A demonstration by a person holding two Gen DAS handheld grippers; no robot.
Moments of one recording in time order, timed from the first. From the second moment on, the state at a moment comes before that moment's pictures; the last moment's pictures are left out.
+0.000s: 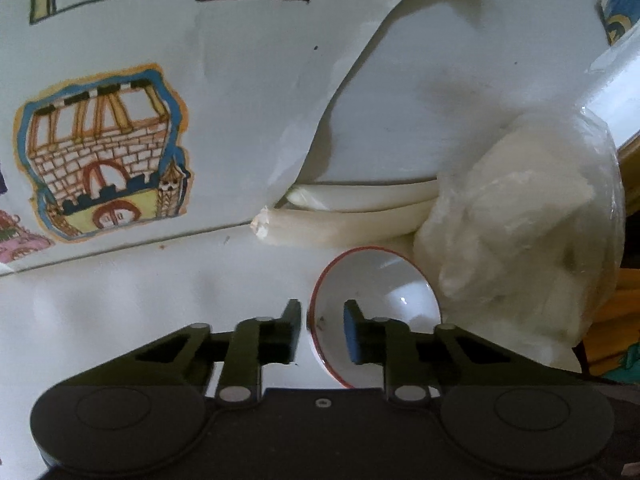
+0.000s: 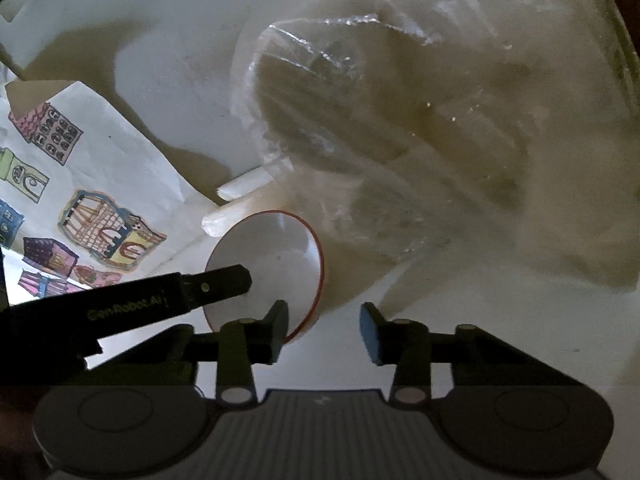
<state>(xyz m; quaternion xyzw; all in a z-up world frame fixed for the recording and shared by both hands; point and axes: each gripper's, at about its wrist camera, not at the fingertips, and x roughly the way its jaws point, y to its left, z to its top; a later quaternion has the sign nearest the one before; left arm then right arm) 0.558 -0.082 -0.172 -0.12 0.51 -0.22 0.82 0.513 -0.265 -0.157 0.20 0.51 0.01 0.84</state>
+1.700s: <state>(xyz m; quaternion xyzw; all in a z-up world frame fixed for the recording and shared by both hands) 0.387 -0.180 -0.071 -0.11 0.47 -0.27 0.83 0.366 -0.381 -0.051 0.18 0.46 0.08 0.87</state>
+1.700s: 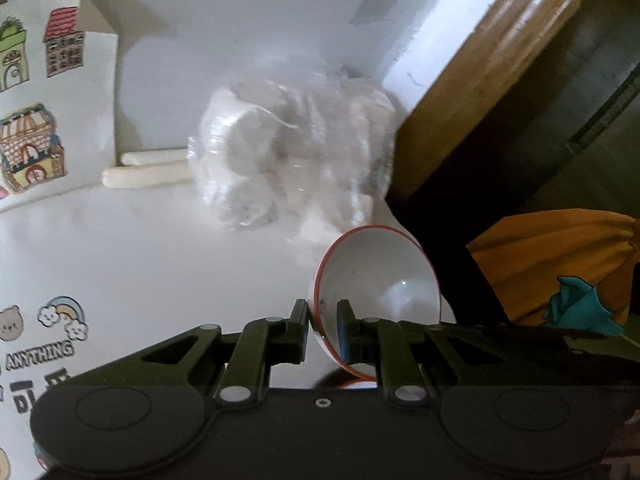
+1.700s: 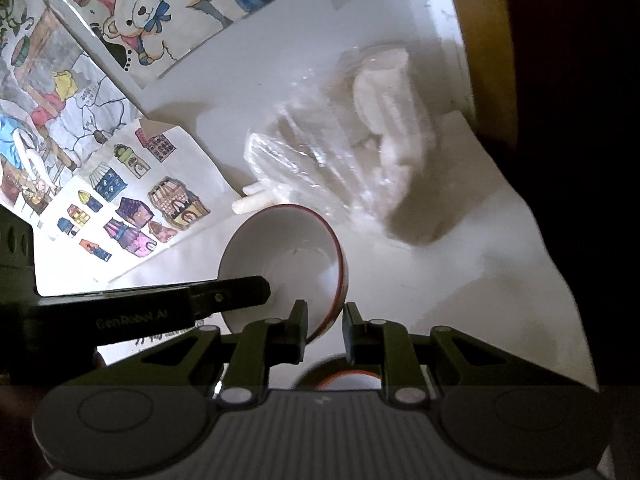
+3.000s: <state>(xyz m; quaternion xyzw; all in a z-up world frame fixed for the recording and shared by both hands) 0.339 -0.214 -0.102 -0.10 0.53 -0.26 0.80 0.324 -0.419 -0.074 0.17 0.51 0.11 0.84</state>
